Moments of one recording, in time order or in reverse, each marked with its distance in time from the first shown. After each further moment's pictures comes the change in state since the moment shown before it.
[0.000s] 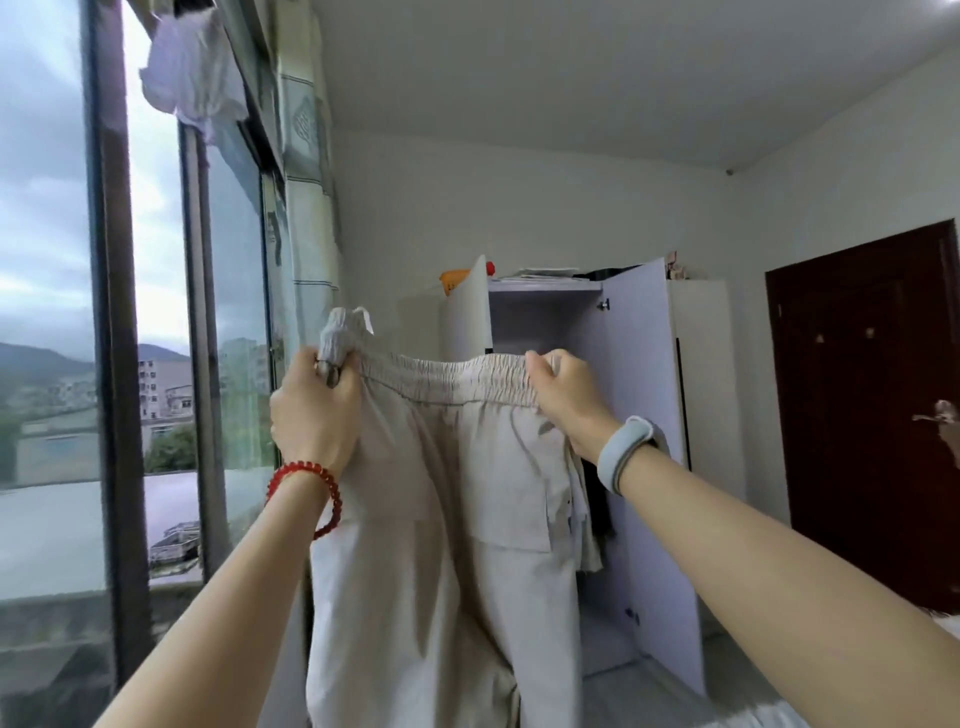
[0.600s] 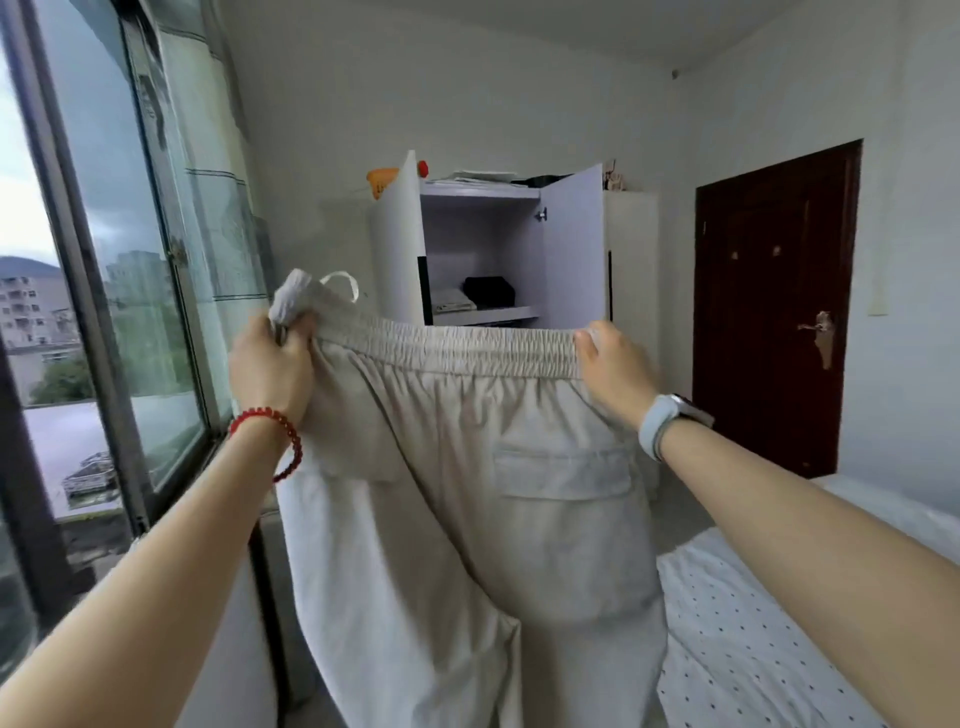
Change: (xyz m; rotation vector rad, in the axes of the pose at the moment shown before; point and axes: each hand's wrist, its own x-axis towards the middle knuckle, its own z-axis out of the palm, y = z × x) left_hand -0.059 -0.024 0.022 -0.027 -0.197 -0.165; right_hand -0.051 0.089 -0.105 -0.709 0.056 0.002
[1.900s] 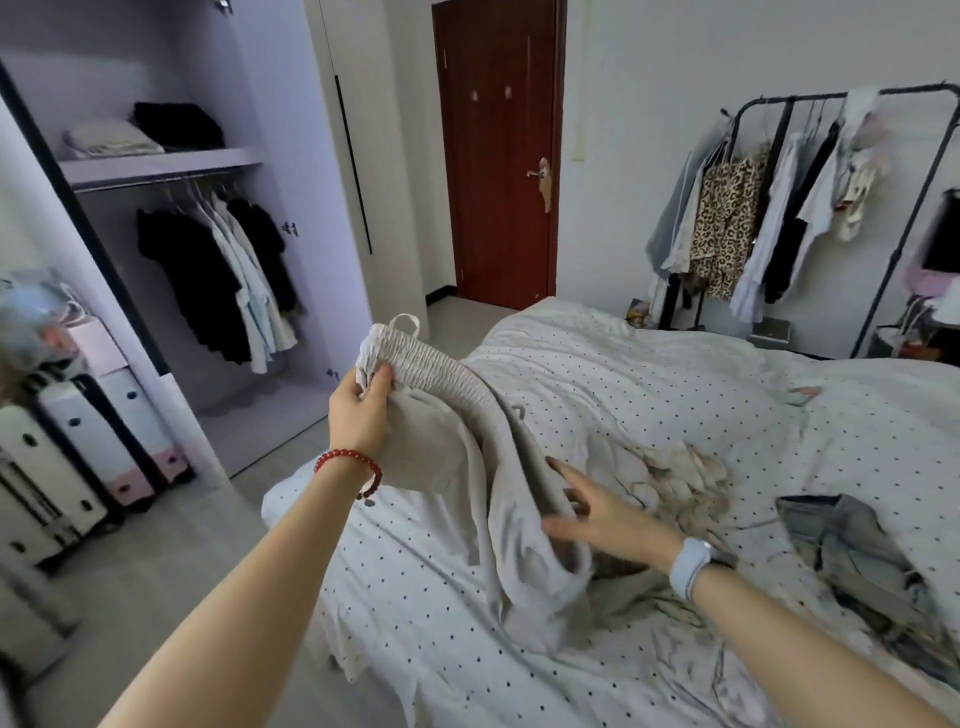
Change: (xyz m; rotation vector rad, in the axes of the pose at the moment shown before) left_hand -0.341 0.051 0.217 -0.544 -0.914 -0.448; right_hand -0.304 0.254 -0.143 0.182 -0.666 0.736
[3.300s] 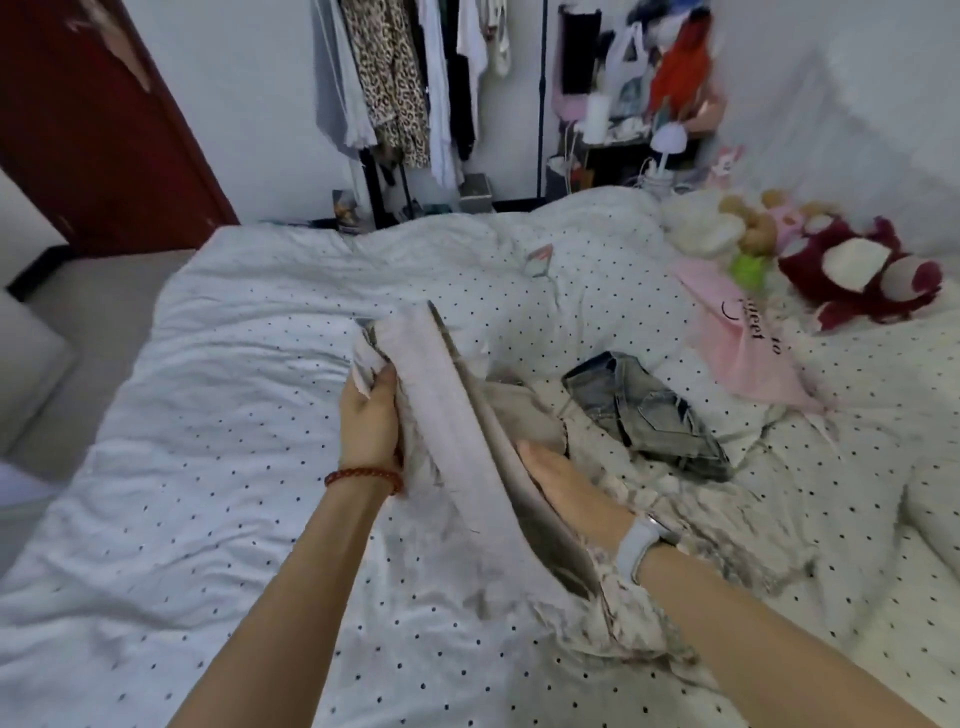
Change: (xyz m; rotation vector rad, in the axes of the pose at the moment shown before) left_hand 0.051 -0.096 0.363 -0.275 -0.728 -0.345; right_hand 0.076 0.163 -0.113 0.425 0.588 0.420
